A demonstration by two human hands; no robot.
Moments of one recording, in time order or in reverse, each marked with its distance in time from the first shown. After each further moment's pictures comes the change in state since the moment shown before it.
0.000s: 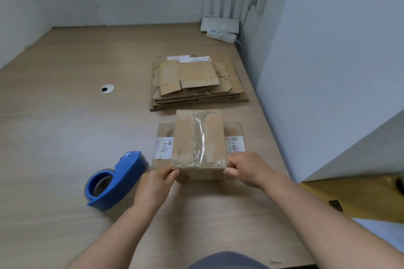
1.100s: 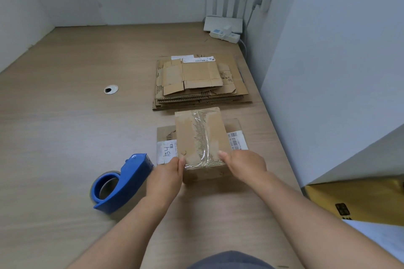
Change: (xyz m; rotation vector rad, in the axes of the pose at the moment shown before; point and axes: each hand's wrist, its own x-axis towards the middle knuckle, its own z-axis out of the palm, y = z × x) left_hand 0.022 0.014 0.005 0.606 -0.068 0.157; right_hand 0.026 -0.026 0.001 0.012 -0.053 0.394
